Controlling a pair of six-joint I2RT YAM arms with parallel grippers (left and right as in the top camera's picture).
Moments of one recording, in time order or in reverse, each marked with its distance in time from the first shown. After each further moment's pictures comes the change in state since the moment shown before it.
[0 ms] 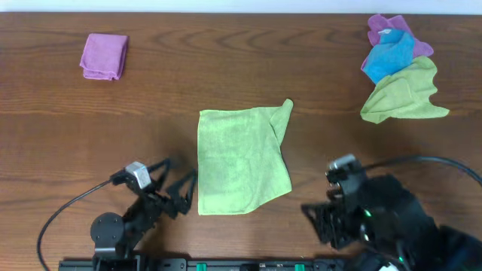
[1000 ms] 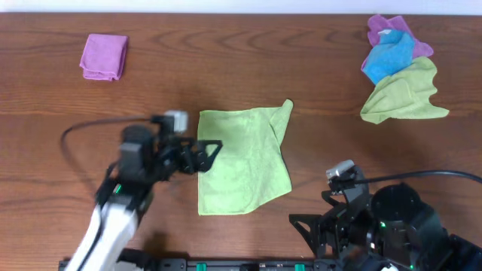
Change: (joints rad) left arm -0.234 1.127 0.567 -0.134 -0.148 0.254; right arm 0.000 -0.053 -0.018 0.093 -0.107 0.002
